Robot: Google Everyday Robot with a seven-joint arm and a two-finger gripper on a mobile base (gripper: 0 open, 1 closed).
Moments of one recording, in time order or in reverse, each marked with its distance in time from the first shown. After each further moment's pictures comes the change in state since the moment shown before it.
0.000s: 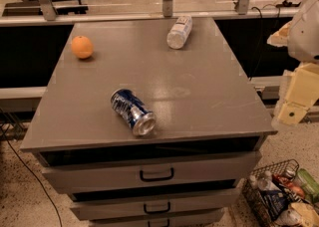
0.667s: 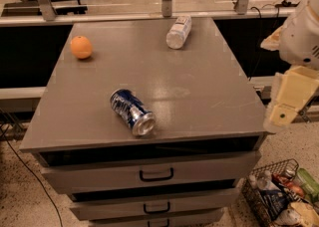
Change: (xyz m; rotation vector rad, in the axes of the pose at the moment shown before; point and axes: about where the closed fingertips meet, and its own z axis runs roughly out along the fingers) arm -0.008 0.002 0.009 -0.018 -0.006 0.003
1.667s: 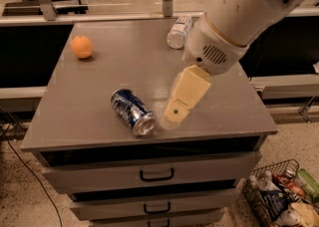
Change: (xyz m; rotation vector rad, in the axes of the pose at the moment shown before) arm -0.152 0.039 0.047 -0.192 -0.231 0.085
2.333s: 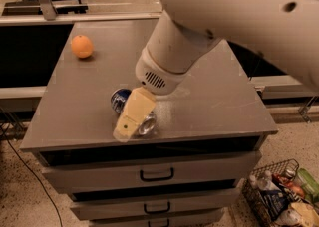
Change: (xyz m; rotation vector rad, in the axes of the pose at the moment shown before) arm -0.047 0.009 0.070 0.063 -0.003 0.045
